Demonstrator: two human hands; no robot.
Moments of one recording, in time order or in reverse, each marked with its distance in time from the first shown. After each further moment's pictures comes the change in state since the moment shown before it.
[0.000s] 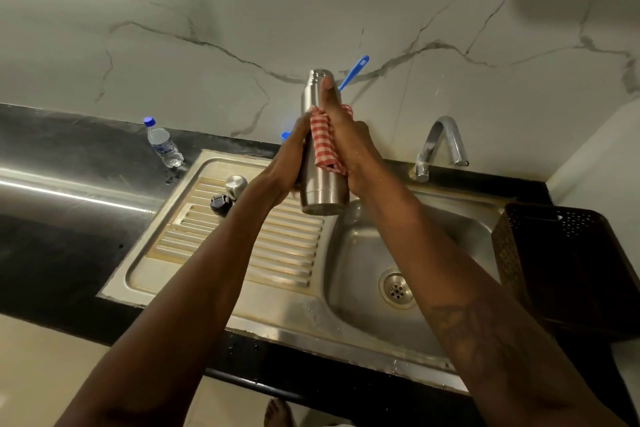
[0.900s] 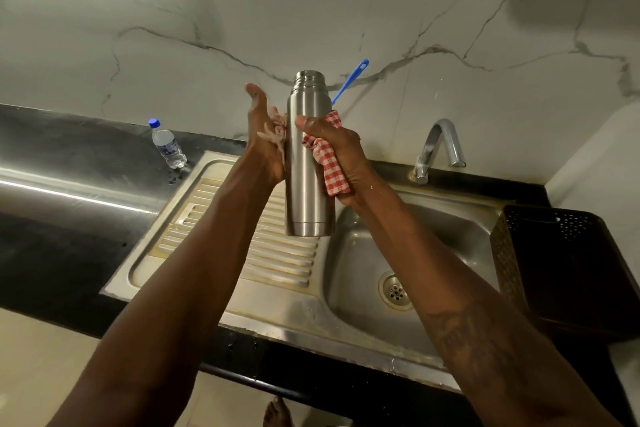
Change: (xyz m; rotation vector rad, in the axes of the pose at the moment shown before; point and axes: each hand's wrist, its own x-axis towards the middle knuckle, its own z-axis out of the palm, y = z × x) left_hand 0.009 0.038 -0.016 -0.452 0.149 -0.200; right_hand -0.017 0.018 -0.004 0.283 -0.240 -0.052
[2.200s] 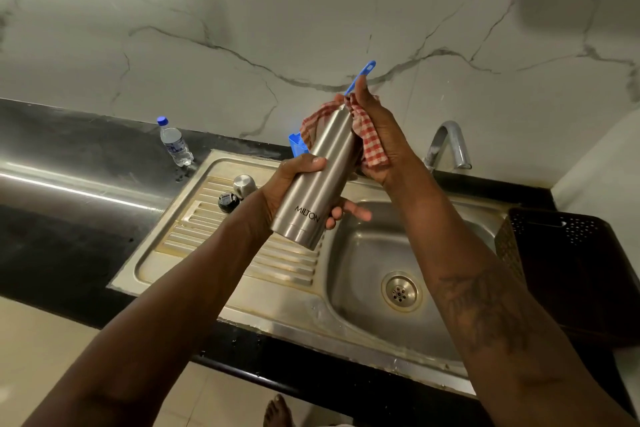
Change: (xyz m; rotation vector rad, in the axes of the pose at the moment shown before) left_hand -0.027 -0.052 -0.038 0.137 -0.814 -0.408; right_hand 0.011 -0.034 -0.035 0.082 -0.030 0.049
